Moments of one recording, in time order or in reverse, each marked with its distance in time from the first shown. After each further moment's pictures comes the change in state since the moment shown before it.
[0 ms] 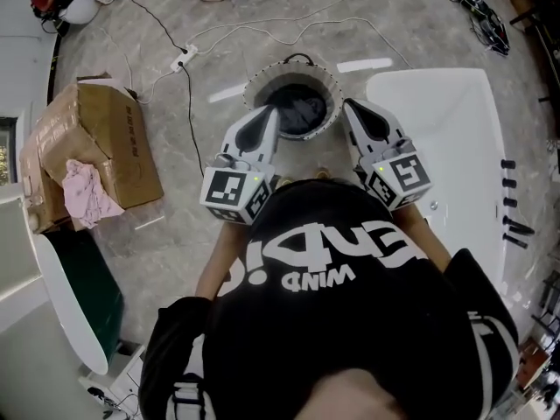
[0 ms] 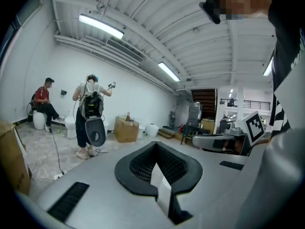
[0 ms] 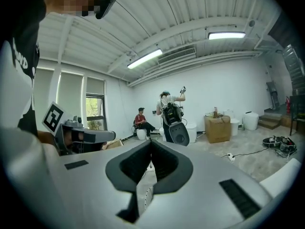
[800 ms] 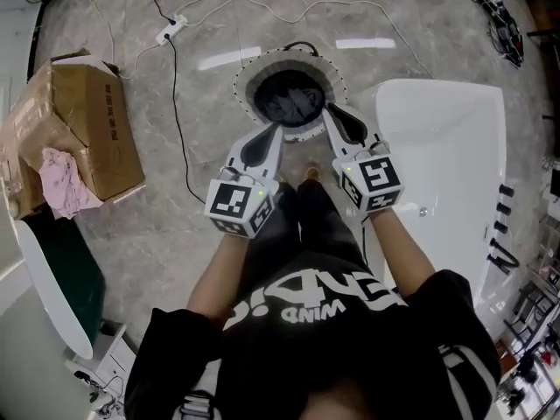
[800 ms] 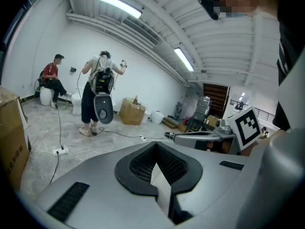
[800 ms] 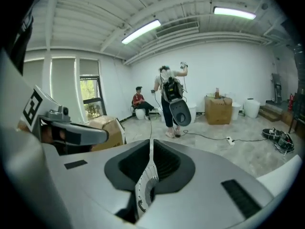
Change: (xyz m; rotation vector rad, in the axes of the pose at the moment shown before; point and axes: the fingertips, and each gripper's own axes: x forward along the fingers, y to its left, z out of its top) left arm 0.068 0.052 -0.111 -0.164 0.157 0.044; right arm 0.111 -0.037 -0.121 0.014 0.261 -0.003
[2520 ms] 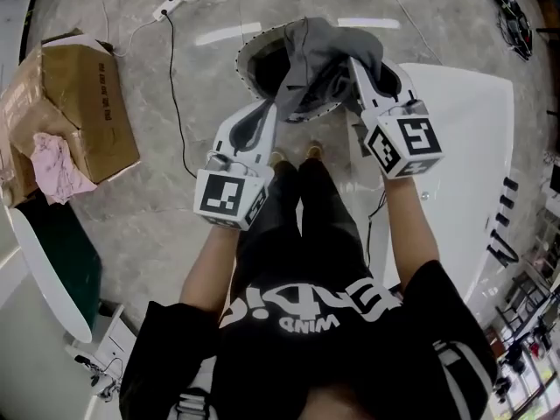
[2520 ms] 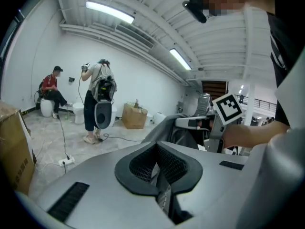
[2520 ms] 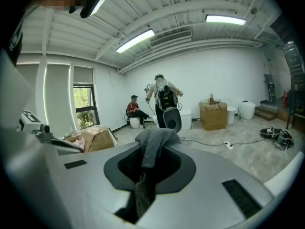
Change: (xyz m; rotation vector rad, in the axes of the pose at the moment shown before) left arm -0.011 0.028 0.016 0.096 -0.033 0.033; right arm 0.030 -0.040 0.061 0.039 -0.114 -0.056
